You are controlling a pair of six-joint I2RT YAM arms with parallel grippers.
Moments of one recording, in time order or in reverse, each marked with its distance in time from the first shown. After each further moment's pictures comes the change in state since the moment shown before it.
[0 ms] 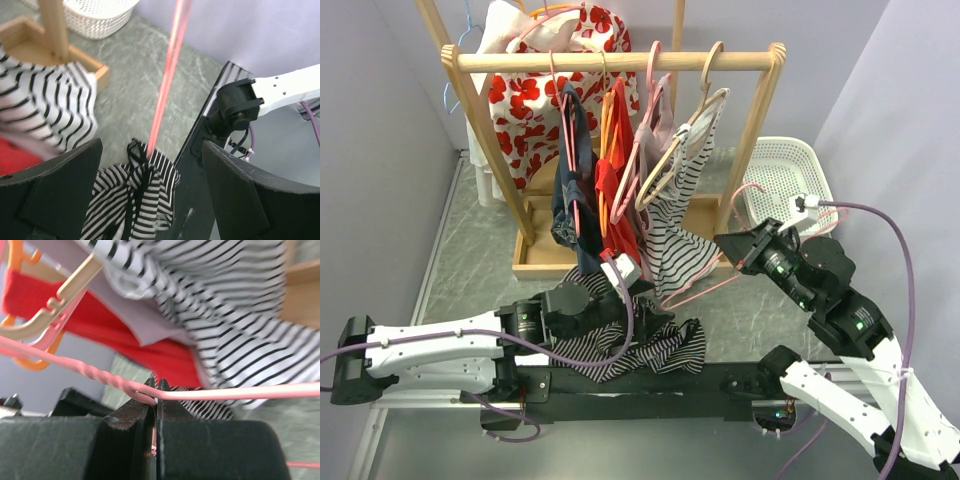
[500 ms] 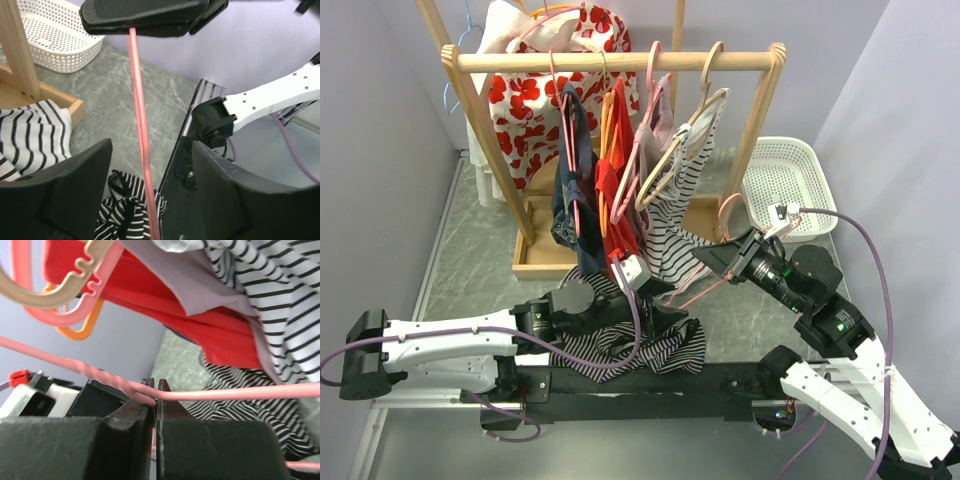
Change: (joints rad) left arm 0.000 0.098 0.002 0.231 0.114 0.058; right arm 0.000 -0.027 -0.154 0.196 -0.268 0.187
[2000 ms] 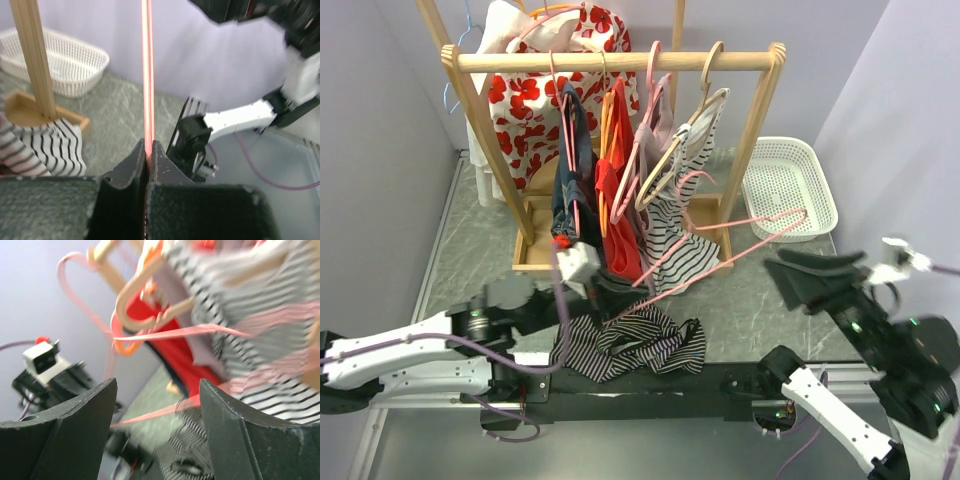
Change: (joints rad) left arm 0.000 -0.237 0.150 -0.329 0.015 0.014; right arm -0.004 -0.253 0.249 -0.188 0.153 -0.315
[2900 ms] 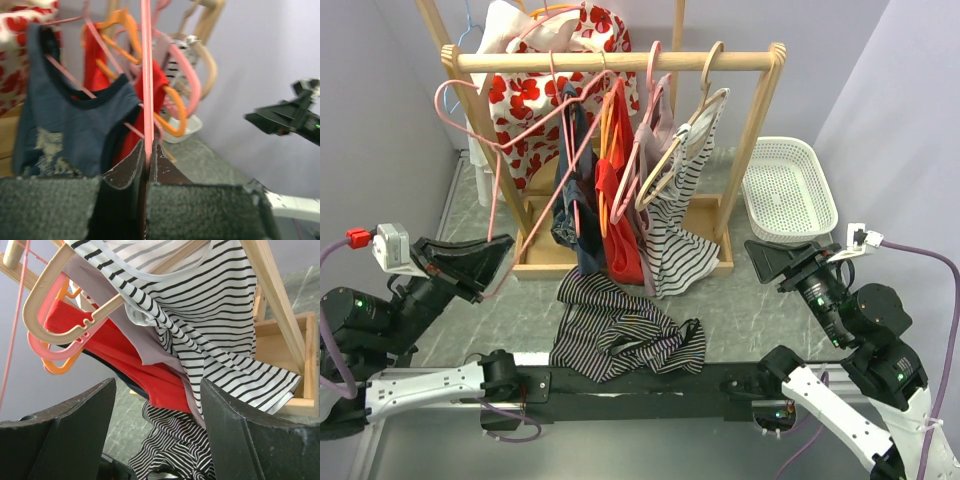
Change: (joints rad) left arm 0.053 -0.420 0.250 -0.412 -0.468 0.060; right arm 0.000 0.038 -0.119 -0.006 0.212 0.032
